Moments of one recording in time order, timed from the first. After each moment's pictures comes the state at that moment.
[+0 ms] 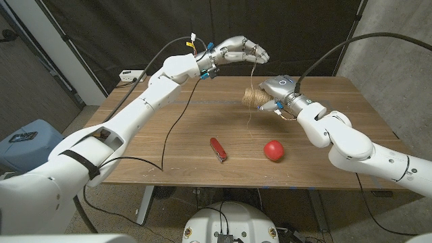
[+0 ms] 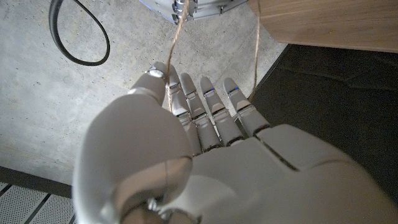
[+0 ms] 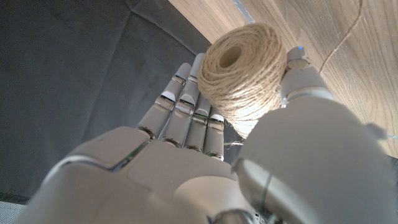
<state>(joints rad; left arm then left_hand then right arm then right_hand) 0.31 0.42 0.65 -1.35 -0.37 -0.37 -0.58 1.14 0.09 0.36 -0.16 0.27 1.04 0.02 0.31 0.27 0.76 -0.14 0.36 0.50 0.65 -0.13 0.24 0.22 0.43 0.00 0.32 0.20 -0.78 -1.14 -0.77 -2.34 -0.86 -0.59 0.06 0.92 -0.16 0.42 -0.16 0.18 0.74 0.07 0.48 0.29 0.74 0.00 0.71 0.49 0.85 -0.10 0.28 0.65 0.66 -0.04 0.22 0.18</state>
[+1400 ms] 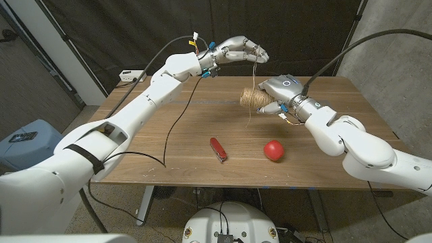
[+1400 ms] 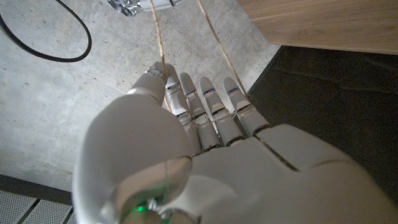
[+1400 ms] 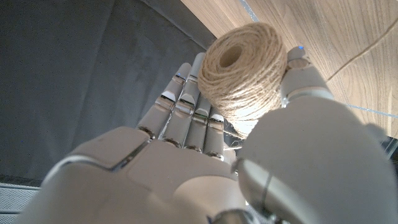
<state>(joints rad) 0.26 0.38 0.67 -1.25 -0.35 -0.39 -0.60 1.14 0.09 0.36 -0.16 0.27 1.04 0.02 0.31 0.27 0.77 -0.15 0.36 0.51 0.65 -0.13 0.24 0.22 0.43 0.00 0.33 0.20 -0.89 -1.25 -0.68 -2.46 -0.78 -0.57 -0.05 0.92 -0.16 0.41 -0.17 0.18 0.74 0.08 0.49 0.29 0.75 0.00 0.71 0.49 0.86 -0.10 0.27 0.66 0.66 -0.05 0.22 0.18</state>
